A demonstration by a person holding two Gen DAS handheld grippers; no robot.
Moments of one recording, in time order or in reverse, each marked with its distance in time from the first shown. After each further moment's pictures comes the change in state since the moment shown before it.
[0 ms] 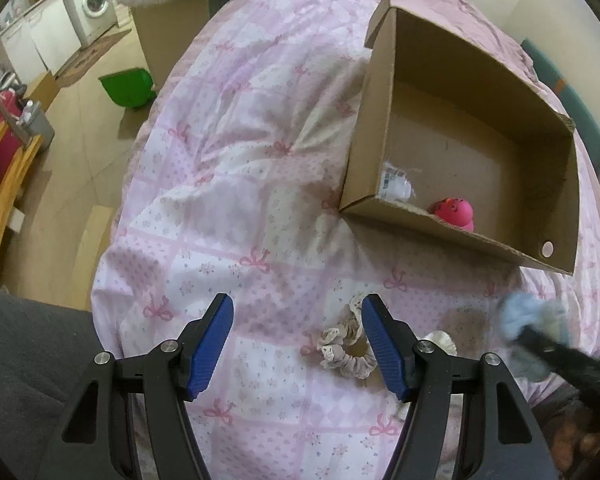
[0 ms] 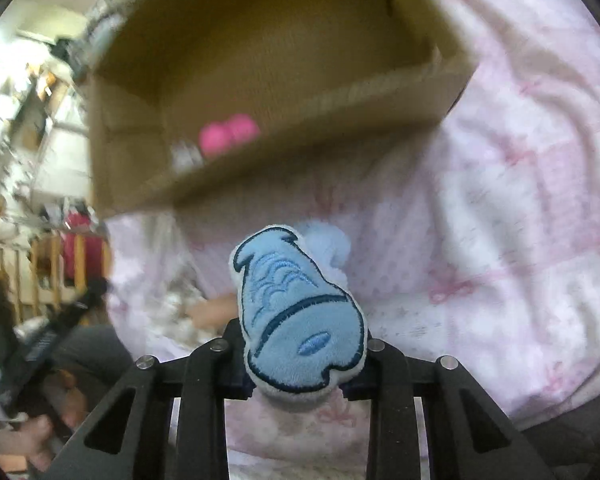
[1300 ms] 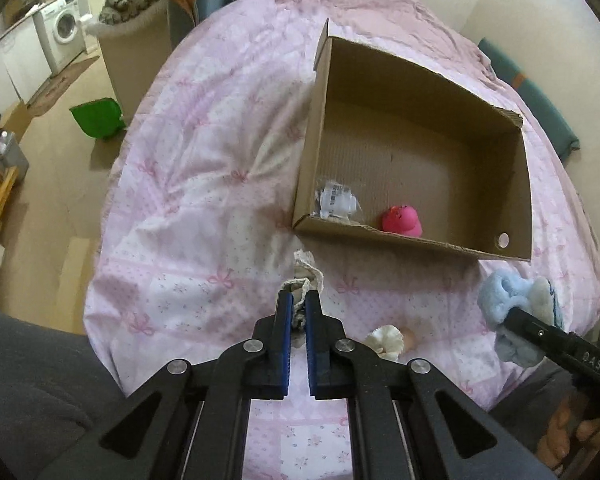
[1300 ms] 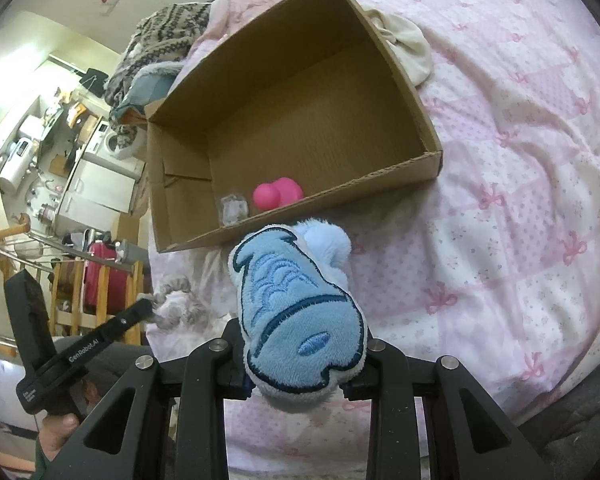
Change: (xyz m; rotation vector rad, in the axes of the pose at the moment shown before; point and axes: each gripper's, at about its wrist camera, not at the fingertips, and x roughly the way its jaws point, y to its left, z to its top) left arm -0.032 -0.025 -0.005 0.100 -0.086 -0.099; right arm -0.036 0.011 -0.008 -0.037 -0.129 0.062
